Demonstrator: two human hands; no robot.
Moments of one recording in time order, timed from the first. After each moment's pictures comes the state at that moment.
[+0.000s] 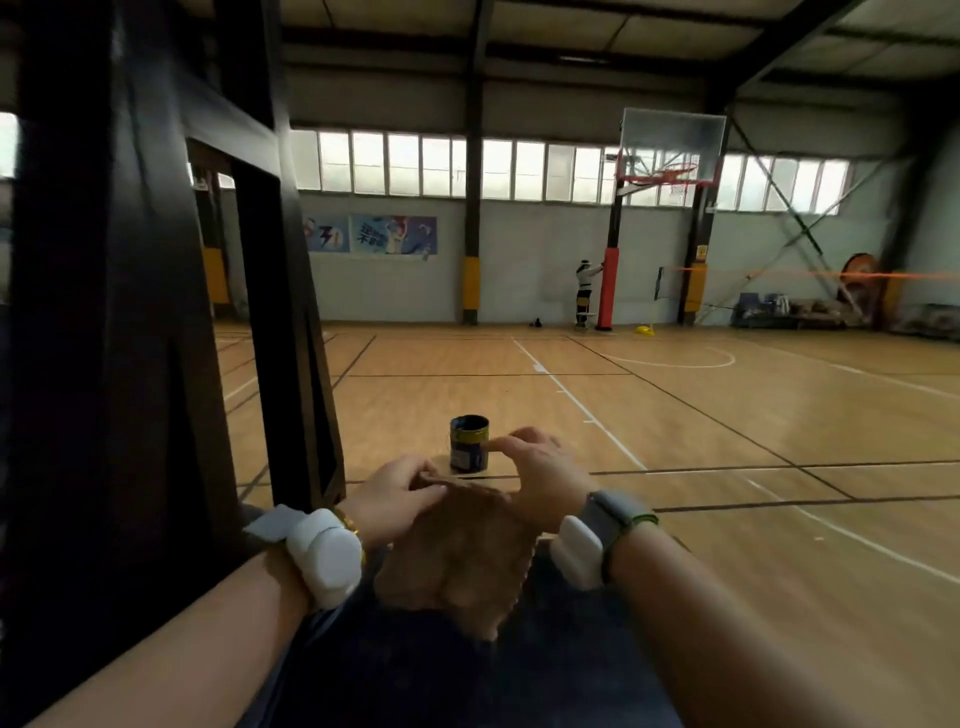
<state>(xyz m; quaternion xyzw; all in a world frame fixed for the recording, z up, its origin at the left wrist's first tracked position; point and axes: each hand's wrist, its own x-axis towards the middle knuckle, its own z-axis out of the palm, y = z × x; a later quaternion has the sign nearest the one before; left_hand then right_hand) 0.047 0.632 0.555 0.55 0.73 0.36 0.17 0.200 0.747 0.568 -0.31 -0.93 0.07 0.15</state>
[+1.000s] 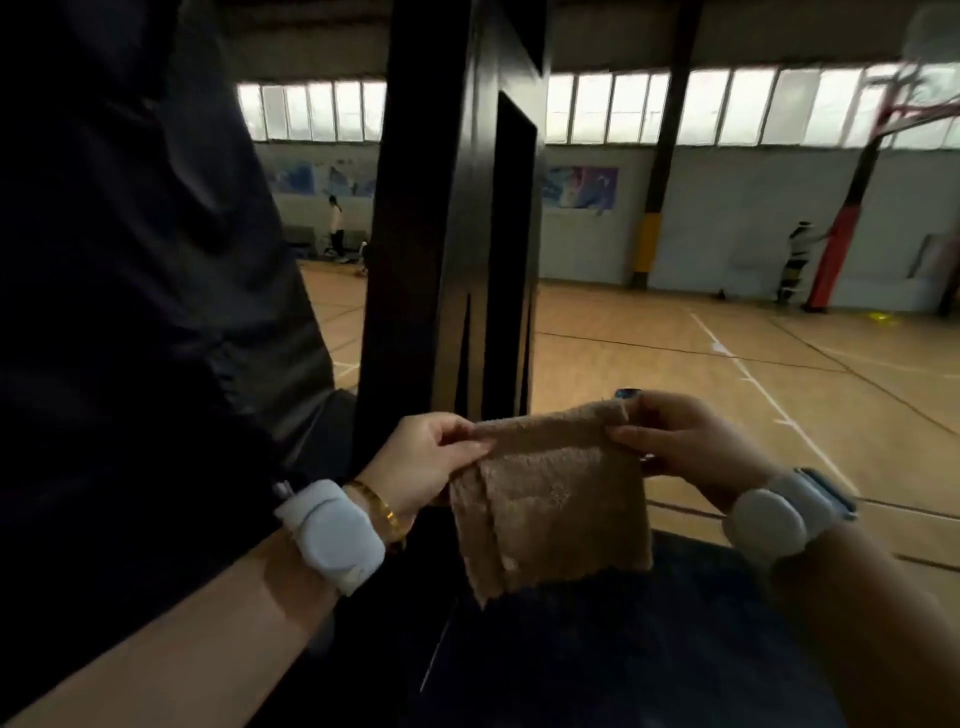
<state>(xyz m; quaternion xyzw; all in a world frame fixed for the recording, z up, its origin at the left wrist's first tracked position) -0.081 0.467 0.568 0.31 0.69 0.62 0.20 0.065 0.670 0.600 -0.16 -0.84 0.48 0.18</state>
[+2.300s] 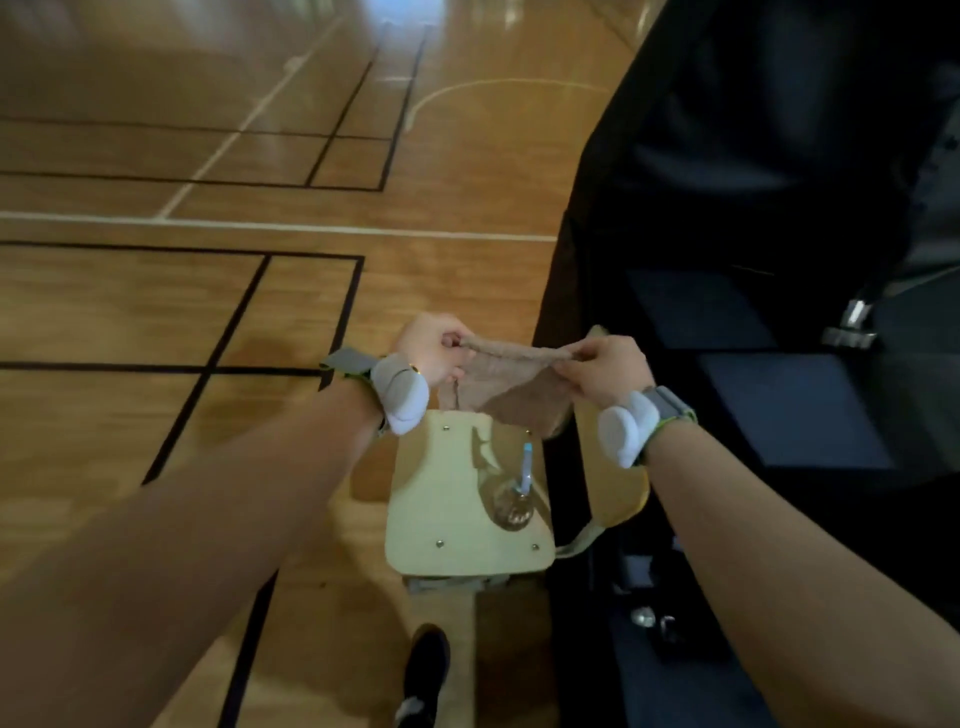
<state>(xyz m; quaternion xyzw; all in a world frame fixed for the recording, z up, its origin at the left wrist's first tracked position) 0.026 0.027 0.323 -0.25 0.85 0.47 -0.03 -0.083 0.207 0.318 0.17 -0.89 0.39 -0.18</state>
